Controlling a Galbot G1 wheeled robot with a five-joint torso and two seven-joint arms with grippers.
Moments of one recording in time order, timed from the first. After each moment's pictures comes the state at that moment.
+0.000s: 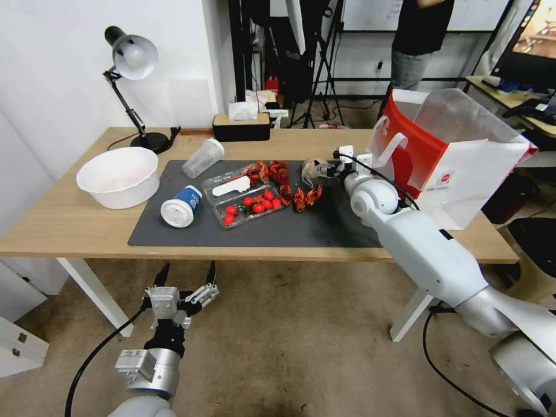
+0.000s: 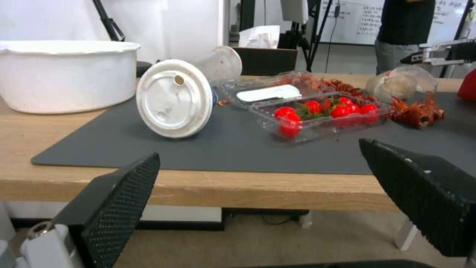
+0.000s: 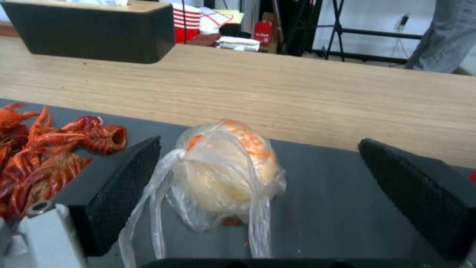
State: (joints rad) left arm 1.78 -1.51 -0.54 -2.21 -0.17 -0.06 0.02; right arm -0.32 1.11 -0.21 1.28 0.81 -0.34 0.29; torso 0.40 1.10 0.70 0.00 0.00
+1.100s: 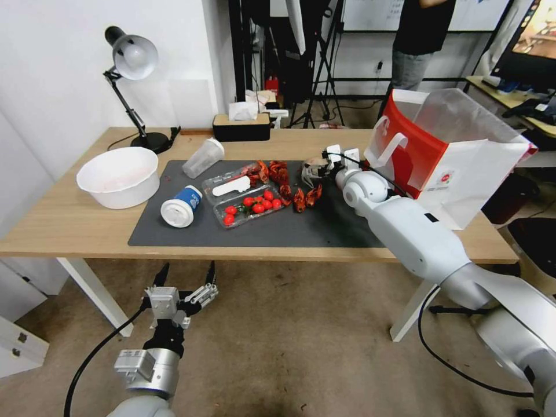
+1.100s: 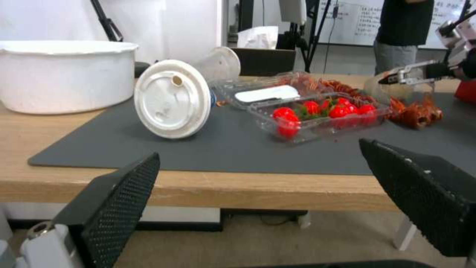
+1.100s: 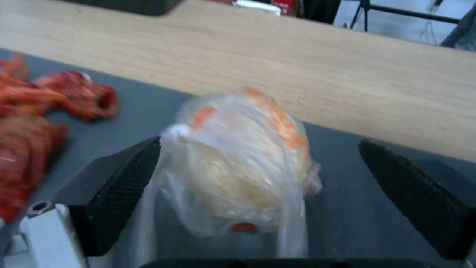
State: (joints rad) left arm 1.78 -1.51 -0.54 -2.21 -0.17 -0.06 0.02; right arm -0.21 1.17 -0.31 1.06 0.78 -0.37 0.16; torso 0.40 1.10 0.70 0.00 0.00
